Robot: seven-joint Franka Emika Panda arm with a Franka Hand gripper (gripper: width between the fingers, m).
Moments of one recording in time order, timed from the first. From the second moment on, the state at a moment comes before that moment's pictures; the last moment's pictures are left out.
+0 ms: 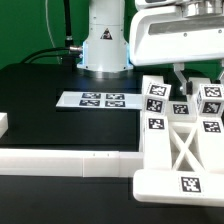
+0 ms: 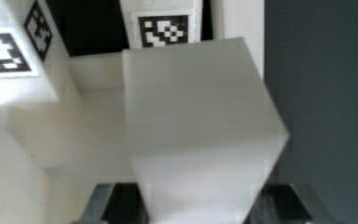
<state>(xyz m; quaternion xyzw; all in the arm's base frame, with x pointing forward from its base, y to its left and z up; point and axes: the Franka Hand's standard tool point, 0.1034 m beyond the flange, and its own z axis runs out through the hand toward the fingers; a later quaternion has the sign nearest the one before) 0.627 0.106 0.108 -0.98 0.09 -0.14 0.06</state>
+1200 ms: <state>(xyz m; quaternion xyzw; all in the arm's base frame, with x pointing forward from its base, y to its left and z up) 0.601 0.122 0.112 -0.97 0.08 -0.22 0.06</state>
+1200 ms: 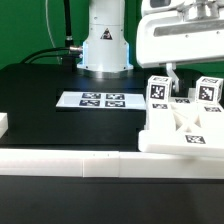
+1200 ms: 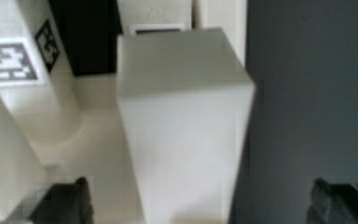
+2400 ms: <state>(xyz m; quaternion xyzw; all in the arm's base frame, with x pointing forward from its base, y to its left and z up) 0.610 0.109 0.135 -1.00 0.05 0.00 0.07</state>
